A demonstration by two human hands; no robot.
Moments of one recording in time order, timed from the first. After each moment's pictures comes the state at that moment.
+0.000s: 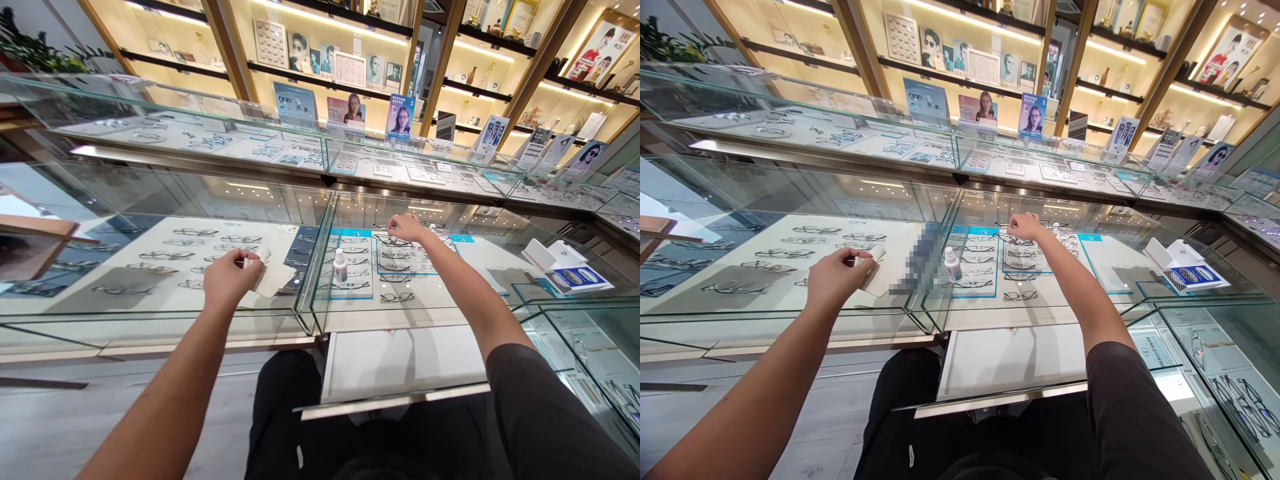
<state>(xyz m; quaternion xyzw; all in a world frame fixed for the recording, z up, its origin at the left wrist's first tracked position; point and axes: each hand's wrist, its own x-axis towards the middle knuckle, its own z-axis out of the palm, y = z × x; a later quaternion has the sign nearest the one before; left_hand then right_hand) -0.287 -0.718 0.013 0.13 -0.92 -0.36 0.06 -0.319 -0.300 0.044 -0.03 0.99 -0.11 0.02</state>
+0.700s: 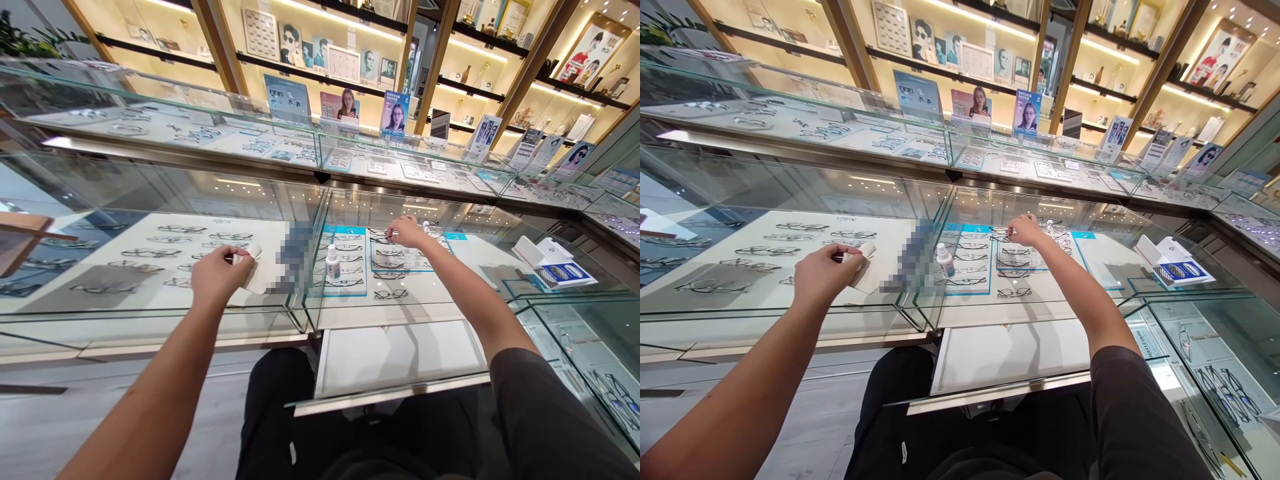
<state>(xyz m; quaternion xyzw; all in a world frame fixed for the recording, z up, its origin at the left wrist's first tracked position) -0.283 -0.712 0.023 0.14 -0.92 -0.36 0.04 -0.295 -0.294 0.038 -0.07 1.00 -0.06 0.01</state>
